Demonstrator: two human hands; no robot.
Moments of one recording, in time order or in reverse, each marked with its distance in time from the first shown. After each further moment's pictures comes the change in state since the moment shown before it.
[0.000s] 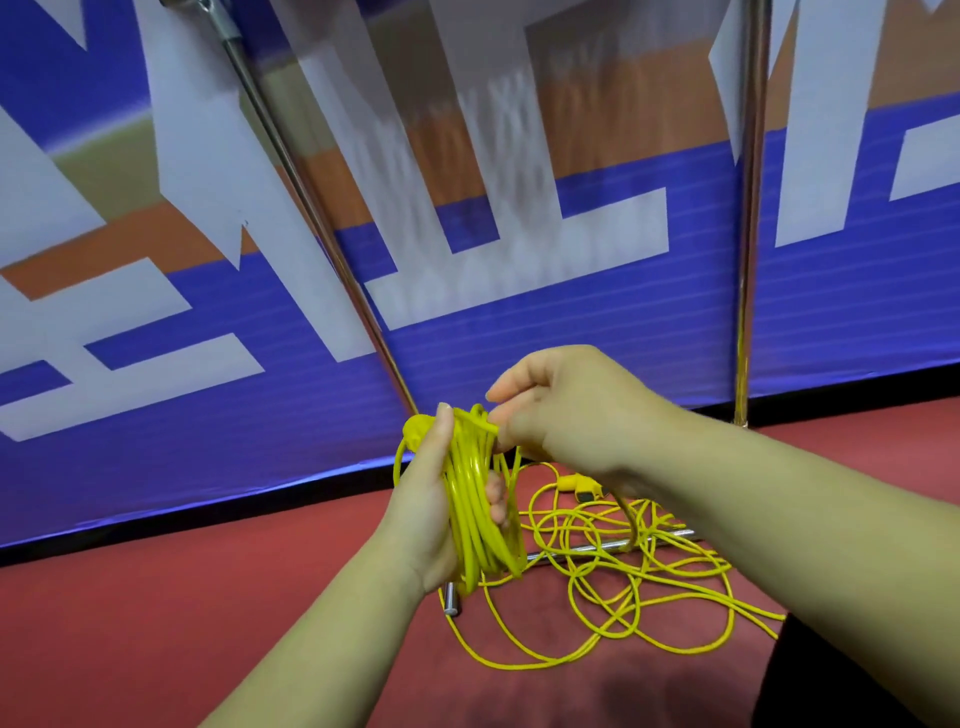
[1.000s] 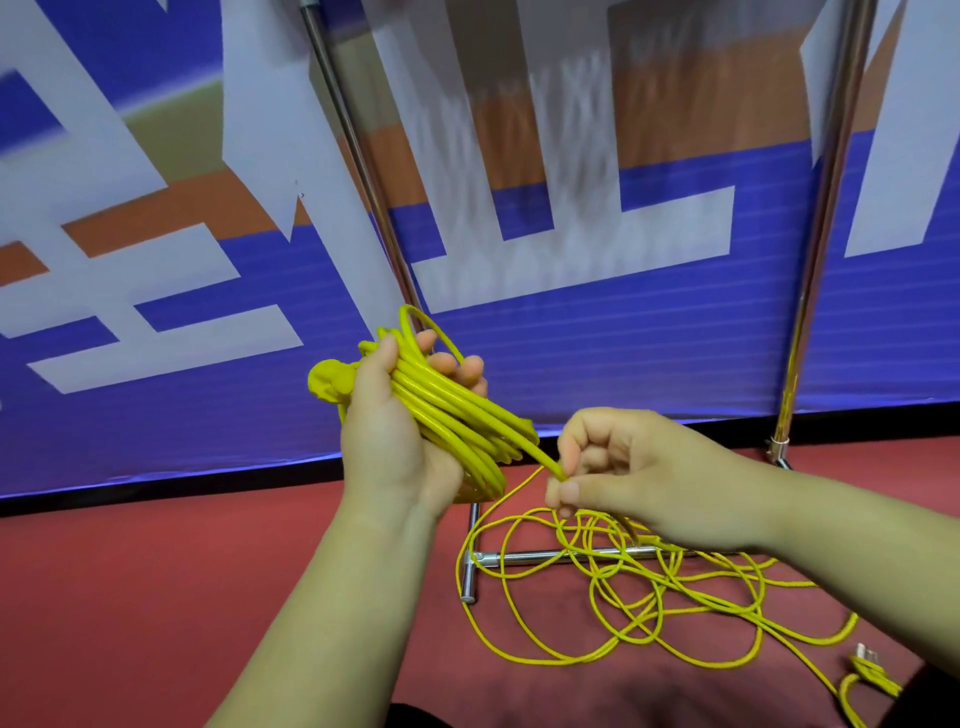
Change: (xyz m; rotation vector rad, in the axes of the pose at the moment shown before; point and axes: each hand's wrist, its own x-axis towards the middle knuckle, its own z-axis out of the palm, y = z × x) left_hand -0.021 0.062 0.002 -0.398 0.302 0.470; right_hand -0.003 0.052 -0.004 -0.060 -0.411 -0.200
